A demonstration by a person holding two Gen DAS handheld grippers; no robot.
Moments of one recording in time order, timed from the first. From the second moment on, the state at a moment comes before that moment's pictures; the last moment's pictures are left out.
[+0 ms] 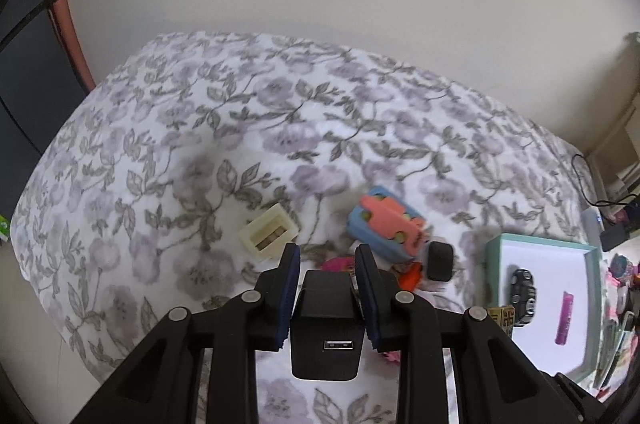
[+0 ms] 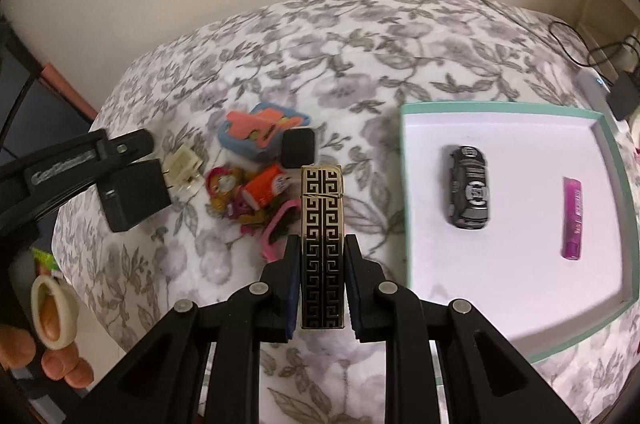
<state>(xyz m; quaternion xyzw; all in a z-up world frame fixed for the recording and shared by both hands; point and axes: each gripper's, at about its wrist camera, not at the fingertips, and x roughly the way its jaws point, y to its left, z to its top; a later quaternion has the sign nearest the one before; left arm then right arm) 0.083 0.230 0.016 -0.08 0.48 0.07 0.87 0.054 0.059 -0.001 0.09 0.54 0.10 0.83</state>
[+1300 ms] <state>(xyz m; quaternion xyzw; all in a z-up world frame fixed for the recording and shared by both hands) 0.062 0.025 0.000 0.01 0.52 -0.10 0.85 0.041 -0.162 -0.021 0.17 0.55 -0.13 0.80</state>
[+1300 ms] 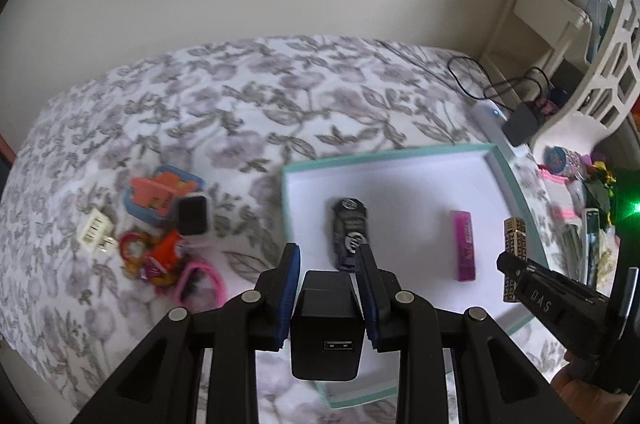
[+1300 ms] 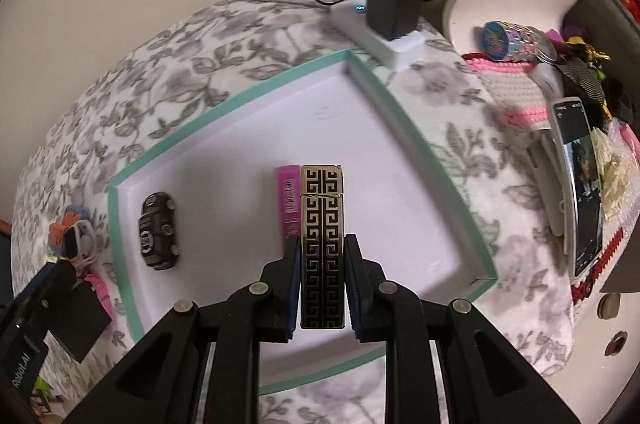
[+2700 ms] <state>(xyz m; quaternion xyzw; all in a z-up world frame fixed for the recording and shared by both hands) 0.073 0.017 -0.046 0.02 0.57 -0.09 0.81 0.056 -0.138 -0.068 0.11 0.62 -0.12 0.77</state>
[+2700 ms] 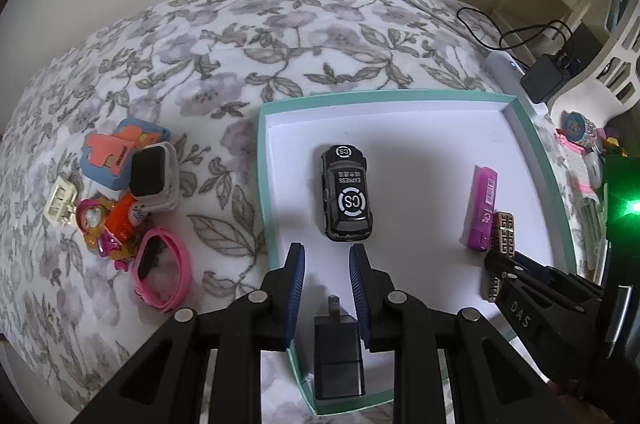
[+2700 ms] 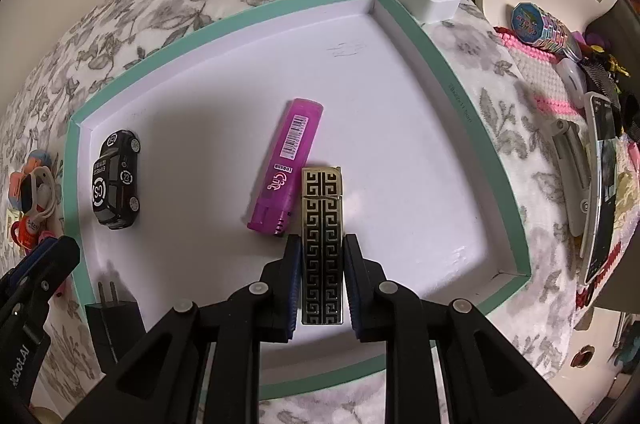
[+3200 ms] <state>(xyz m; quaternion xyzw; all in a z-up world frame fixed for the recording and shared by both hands) 0.080 0.043 -0.032 0.00 0.56 -0.05 0.83 0.058 -0.125 -0.039 0.09 0.59 -0.12 0.79</state>
